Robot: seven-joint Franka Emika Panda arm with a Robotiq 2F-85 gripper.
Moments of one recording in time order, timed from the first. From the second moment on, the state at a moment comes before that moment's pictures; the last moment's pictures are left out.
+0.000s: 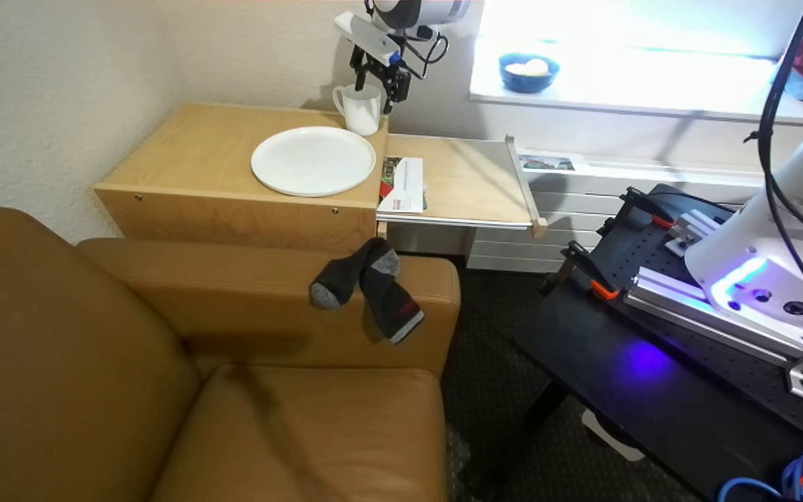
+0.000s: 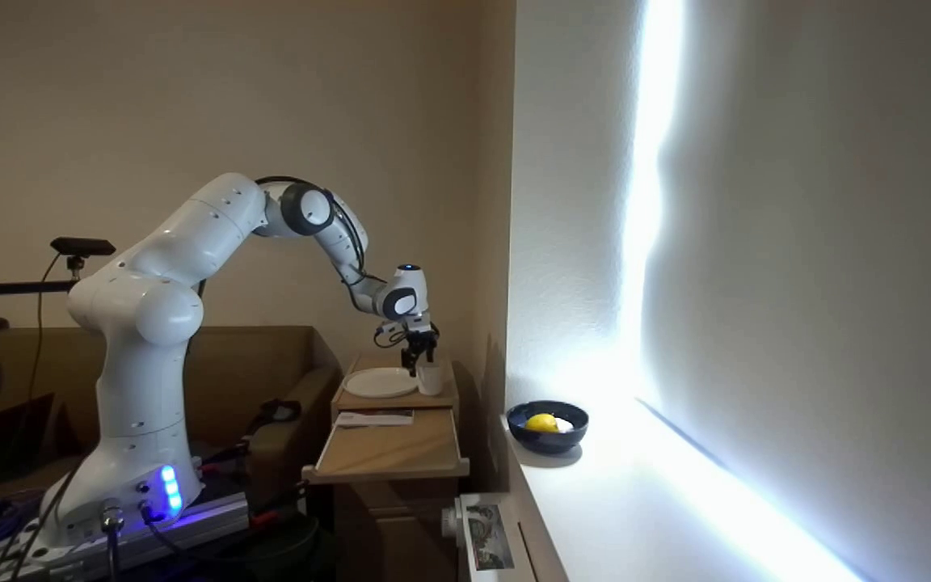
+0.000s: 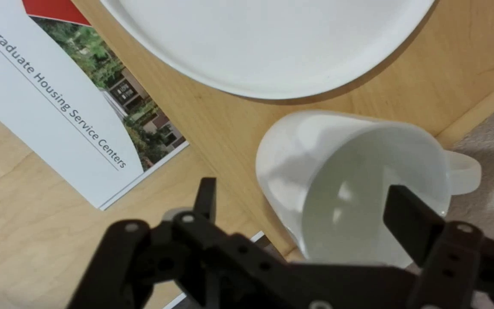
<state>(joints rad) 0.16 0.78 -0.05 -1.63 0.18 2.68 1.38</state>
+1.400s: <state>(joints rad) 0.15 0.85 -0.06 -1.53 0.18 2.50 1.39</state>
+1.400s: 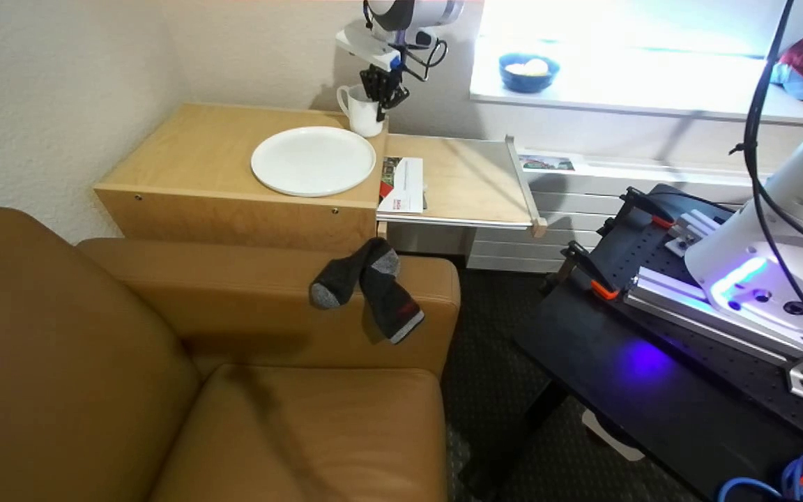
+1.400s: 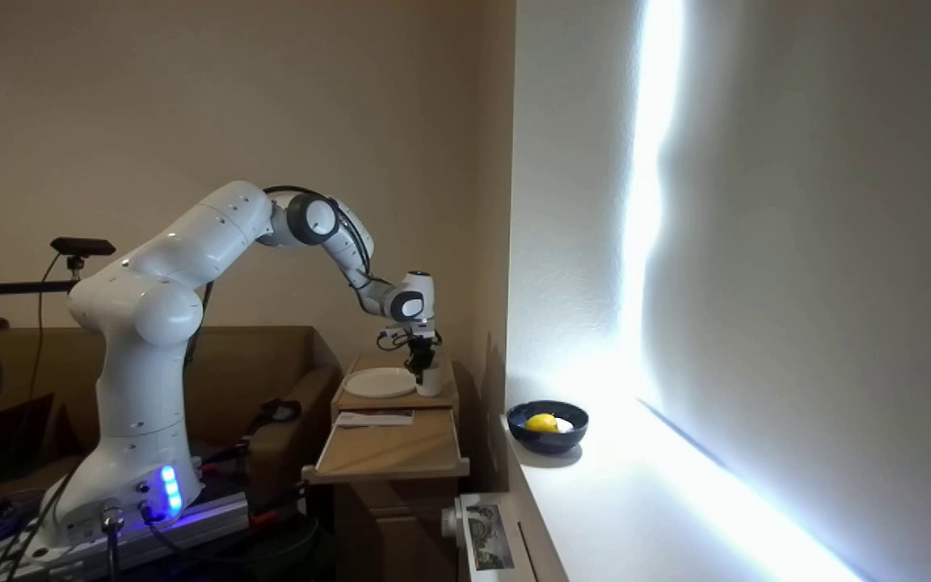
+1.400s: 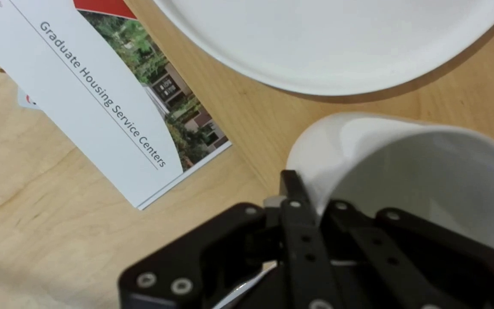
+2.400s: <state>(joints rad) 0.03 0.35 -0.10 -1.91 0.23 2.17 1.29</state>
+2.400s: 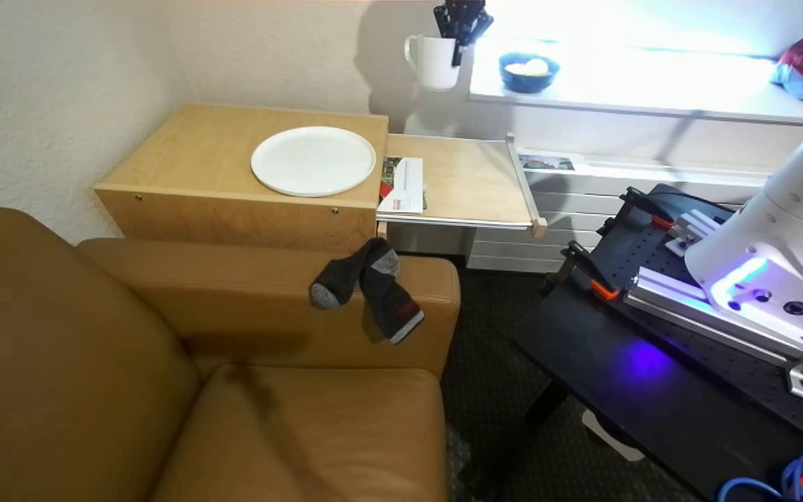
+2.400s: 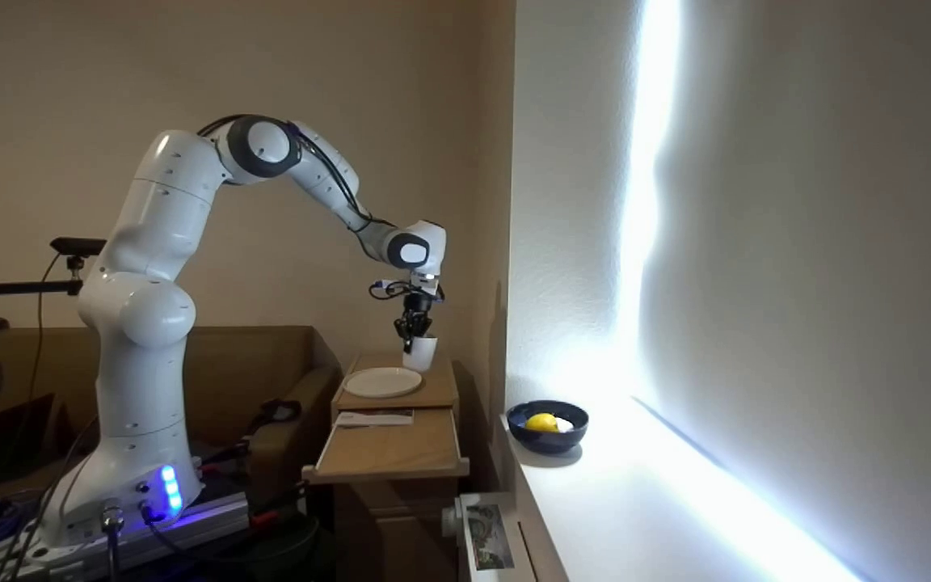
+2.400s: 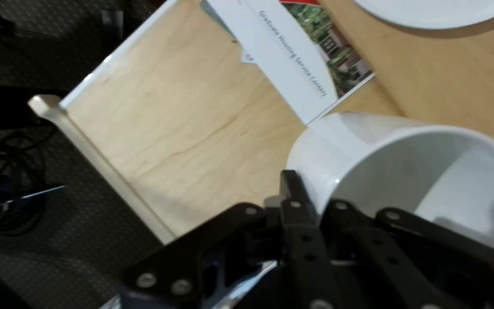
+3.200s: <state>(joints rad) -0.25 0.03 -0.35 -2.38 0.24 2.15 1.39</state>
